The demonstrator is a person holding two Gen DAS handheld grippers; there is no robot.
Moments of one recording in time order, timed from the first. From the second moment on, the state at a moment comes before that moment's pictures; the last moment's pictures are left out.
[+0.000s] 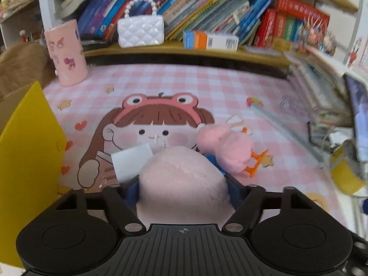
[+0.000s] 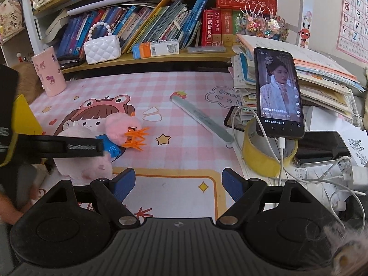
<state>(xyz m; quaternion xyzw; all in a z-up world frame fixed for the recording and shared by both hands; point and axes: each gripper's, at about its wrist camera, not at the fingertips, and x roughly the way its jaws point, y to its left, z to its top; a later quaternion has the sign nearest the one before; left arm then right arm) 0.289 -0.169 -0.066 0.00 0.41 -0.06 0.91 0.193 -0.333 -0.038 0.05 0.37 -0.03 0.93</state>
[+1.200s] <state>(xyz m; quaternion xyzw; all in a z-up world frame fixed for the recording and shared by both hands) 0.181 -0.088 0.018 -0.12 0.35 -0.05 0.93 0.301 -0.290 -0.066 0.07 0.36 0.10 0.93</state>
